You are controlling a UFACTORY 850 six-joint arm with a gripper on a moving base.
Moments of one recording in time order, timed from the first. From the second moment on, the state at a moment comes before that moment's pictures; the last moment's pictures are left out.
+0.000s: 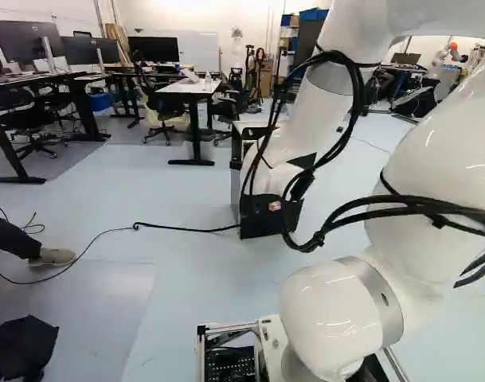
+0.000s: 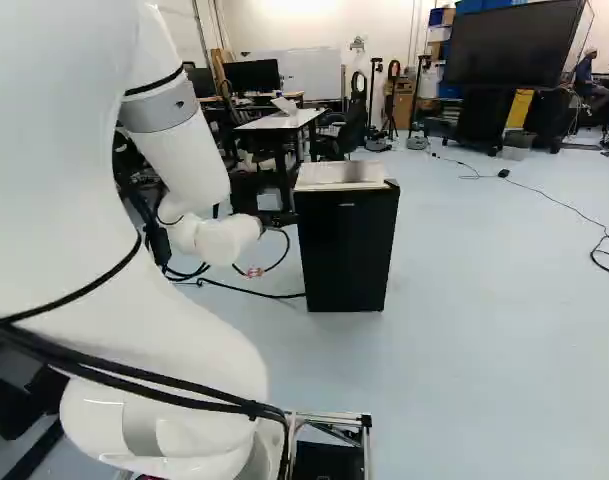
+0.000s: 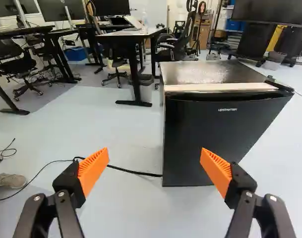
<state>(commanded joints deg) 7.6 0.4 -19.4 4.8 50.0 0.0</state>
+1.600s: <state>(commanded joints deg) 21.9 -12.5 -30.3 22.5 57.3 0.0</state>
